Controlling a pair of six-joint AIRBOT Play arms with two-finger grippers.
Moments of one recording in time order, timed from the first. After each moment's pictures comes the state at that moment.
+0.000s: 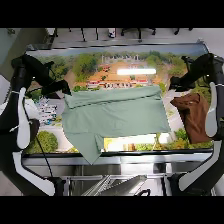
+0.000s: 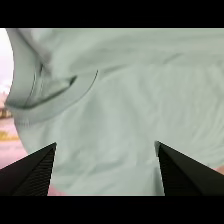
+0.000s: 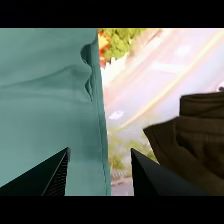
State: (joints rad) left arm 0.02 -1.80 1.92 -1.84 1.70 1.50; right arm -0.23 -1.89 1.94 1.86 -1.53 -1.72
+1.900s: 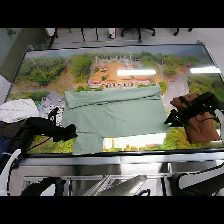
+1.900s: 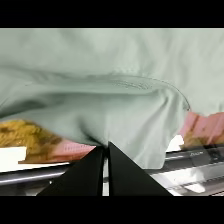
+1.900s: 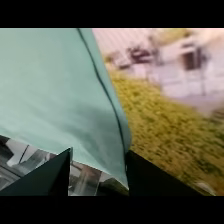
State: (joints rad) left arm 0.01 -1.06 0.65 -2.09 1.13 1.55; right arm -0.38 -1.74 1.14 2.08 -1.46 -1.90
